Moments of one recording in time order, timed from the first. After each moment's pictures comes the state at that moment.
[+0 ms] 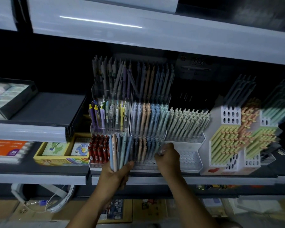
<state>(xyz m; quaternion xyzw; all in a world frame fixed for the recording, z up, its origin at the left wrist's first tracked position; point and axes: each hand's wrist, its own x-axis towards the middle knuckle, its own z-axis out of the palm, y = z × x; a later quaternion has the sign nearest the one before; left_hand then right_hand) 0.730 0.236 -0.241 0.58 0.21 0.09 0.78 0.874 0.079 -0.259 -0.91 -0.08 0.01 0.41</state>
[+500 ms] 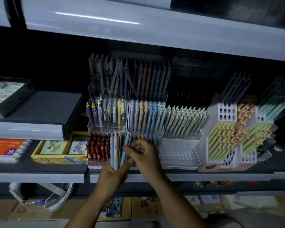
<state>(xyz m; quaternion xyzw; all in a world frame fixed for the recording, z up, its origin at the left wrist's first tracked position) 0.729 0.231 -0.238 0.62 0.18 0.10 0.76 0.814 0.129 -0.201 -0.76 -0.18 0.14 0.62</state>
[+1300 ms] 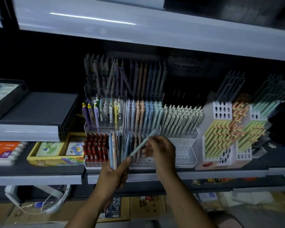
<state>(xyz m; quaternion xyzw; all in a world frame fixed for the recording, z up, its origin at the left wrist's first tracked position) 0.731 0.228 -0.246 0.58 0.19 0.06 0.79 0.835 0.094 -0.206 -0.67 -0.03 0.05 0.74</state>
